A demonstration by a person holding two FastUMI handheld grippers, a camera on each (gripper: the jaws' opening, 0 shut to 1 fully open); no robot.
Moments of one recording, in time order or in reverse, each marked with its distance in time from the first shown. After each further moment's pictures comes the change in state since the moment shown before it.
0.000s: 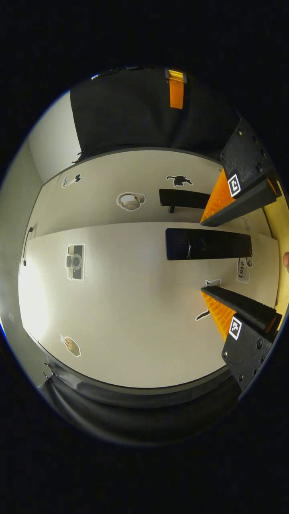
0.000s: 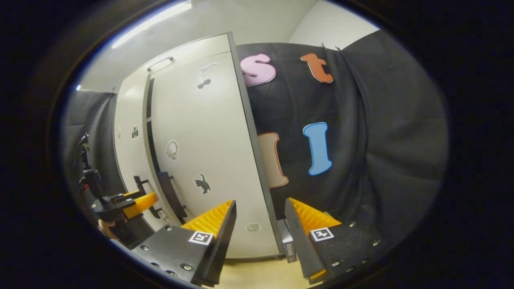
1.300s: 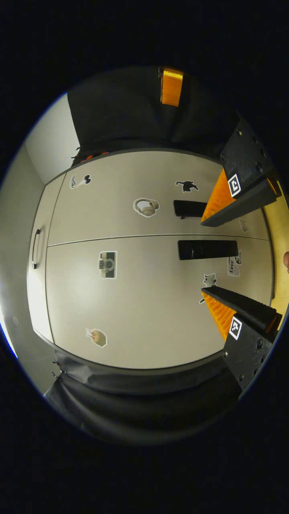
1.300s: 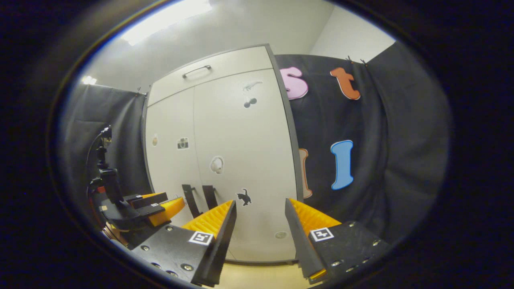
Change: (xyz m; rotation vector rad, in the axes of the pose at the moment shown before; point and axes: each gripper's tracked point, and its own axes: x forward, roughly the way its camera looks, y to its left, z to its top) left arm -0.067 -0.006 0.047 0.019 0.009 0.108; right arm -0.042 0.085 0.055 -0.083 -0.060 0.143
